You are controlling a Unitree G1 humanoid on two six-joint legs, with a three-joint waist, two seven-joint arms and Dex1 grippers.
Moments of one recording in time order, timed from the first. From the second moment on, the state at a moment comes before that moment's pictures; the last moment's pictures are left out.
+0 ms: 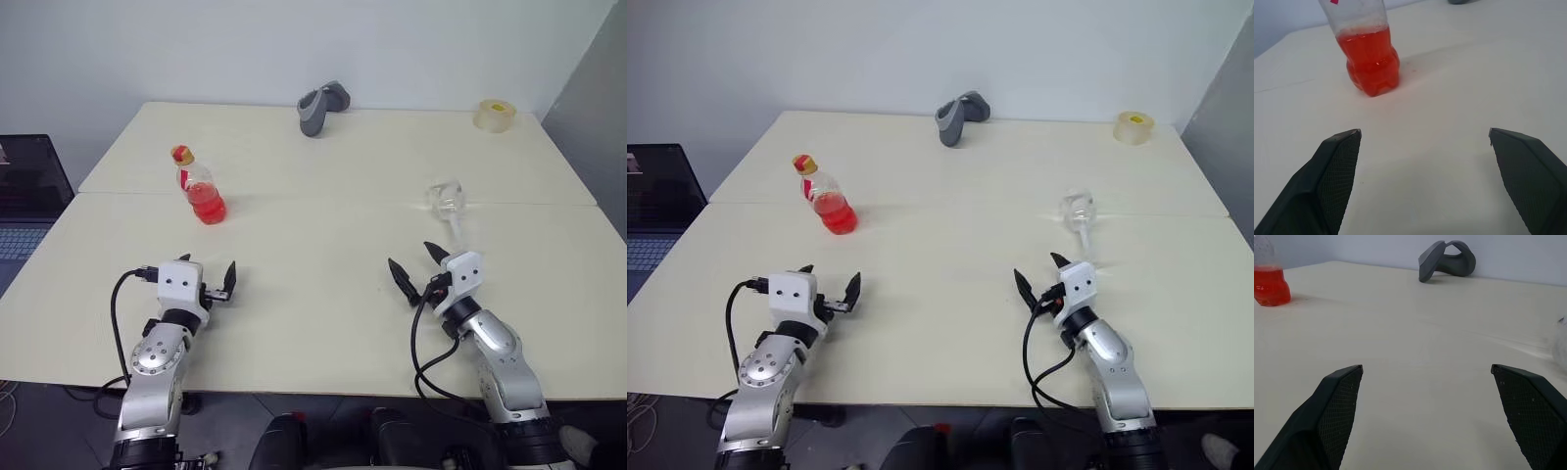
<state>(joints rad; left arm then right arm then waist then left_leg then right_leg) -0.01 0.33 0.20 -0.07 -0.09 0.10 -0.24 -0.07 -0.23 0.02 -0.10 0.18 0.03 0.41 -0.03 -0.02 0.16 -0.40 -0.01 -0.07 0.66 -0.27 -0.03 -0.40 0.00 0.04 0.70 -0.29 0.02</state>
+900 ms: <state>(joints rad) -0.15 0.31 0.25 0.06 -0.13 0.06 -0.17 -0.25 -0.36 0.12 -0.21 0.32 0.24 0.71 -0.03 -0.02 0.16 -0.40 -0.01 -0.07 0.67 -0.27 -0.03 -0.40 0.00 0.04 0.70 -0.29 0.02</state>
